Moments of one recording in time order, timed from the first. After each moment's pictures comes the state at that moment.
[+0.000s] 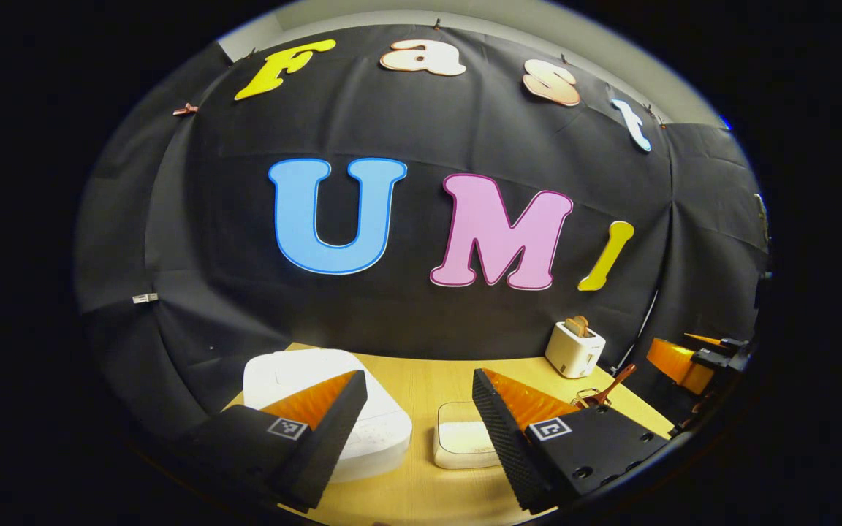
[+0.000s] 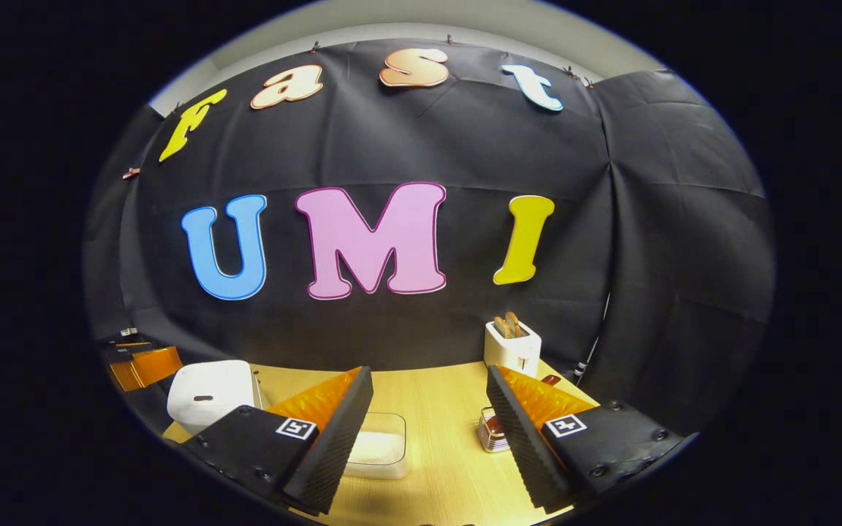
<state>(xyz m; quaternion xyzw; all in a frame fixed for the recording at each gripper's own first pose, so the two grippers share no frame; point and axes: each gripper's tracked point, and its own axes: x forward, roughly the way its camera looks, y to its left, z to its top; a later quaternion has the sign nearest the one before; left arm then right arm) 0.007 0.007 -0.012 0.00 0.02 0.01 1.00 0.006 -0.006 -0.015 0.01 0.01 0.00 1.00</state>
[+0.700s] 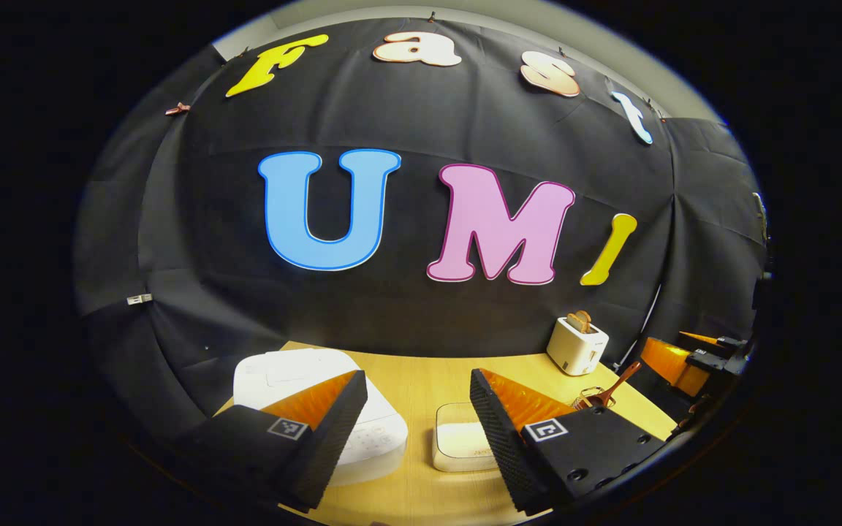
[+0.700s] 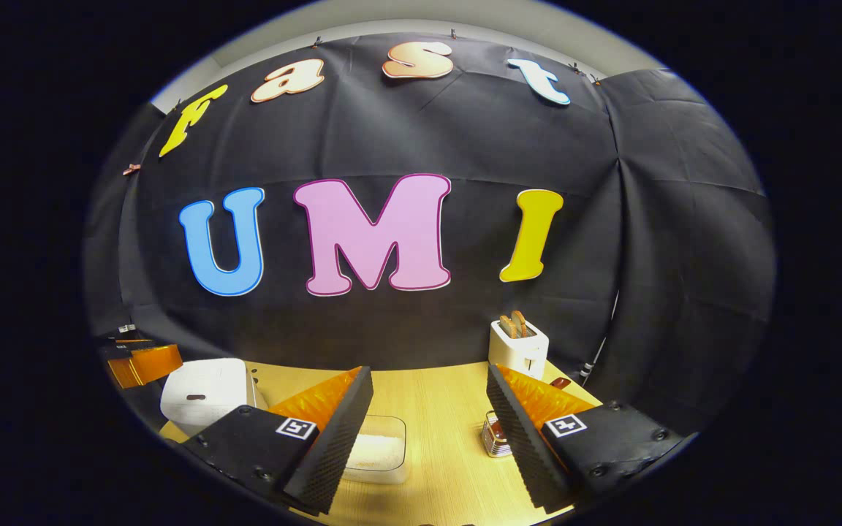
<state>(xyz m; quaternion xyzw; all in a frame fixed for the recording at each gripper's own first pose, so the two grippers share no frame) 0.026 0.005 -0.015 0.00 0.03 0.01 1.00 0.030 -0.007 -0.021 0.00 0.01 0.01 1.00</state>
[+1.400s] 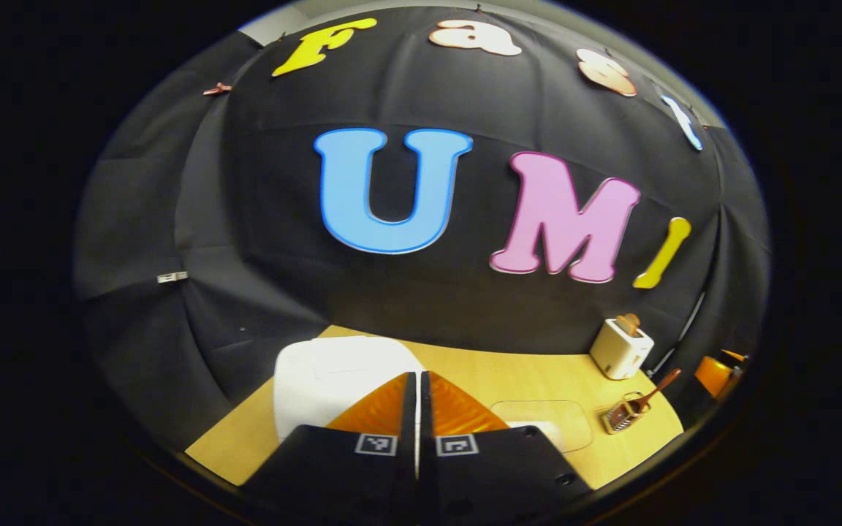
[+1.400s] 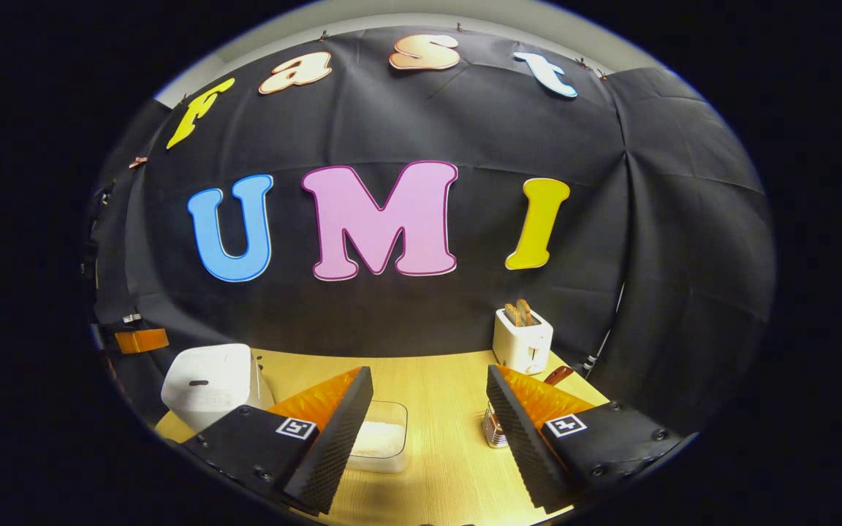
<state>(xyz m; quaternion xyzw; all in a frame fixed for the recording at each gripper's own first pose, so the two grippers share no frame) 0.051 0.092 -0.042 -0.04 0.07 0.09 0.99 0.018 -0.002 -0.042 -0.01 0.04 0.03 1.00</state>
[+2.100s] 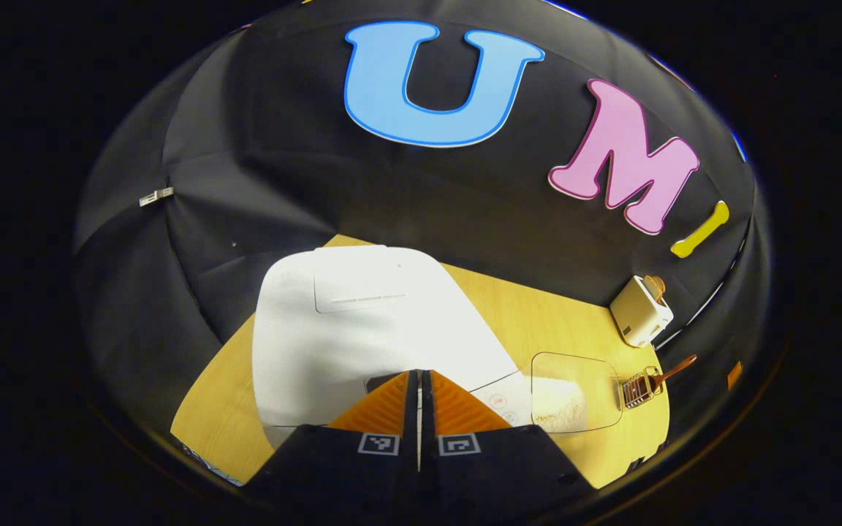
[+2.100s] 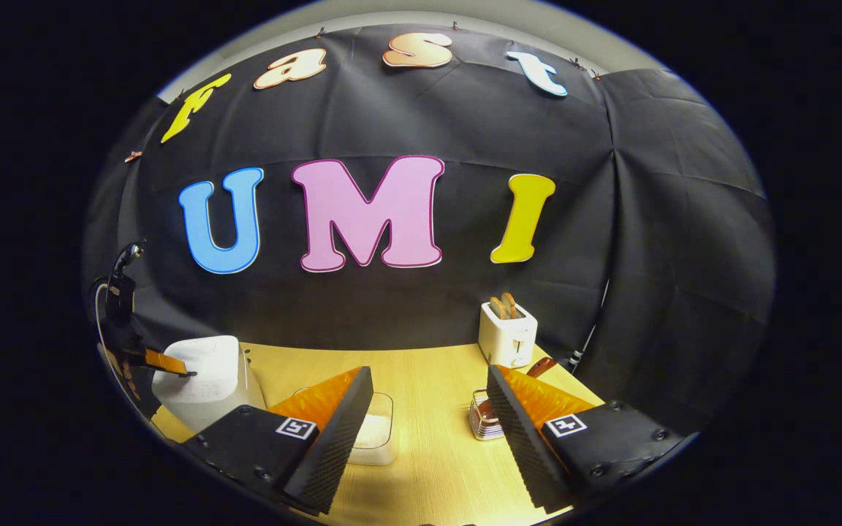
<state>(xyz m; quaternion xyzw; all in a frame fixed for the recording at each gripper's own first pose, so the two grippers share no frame) 0.092 0.131 -0.140 -0.10 0.24 0.09 0.96 0.008 -0.021 -0.052 -0.02 0.04 0.00 1.00</state>
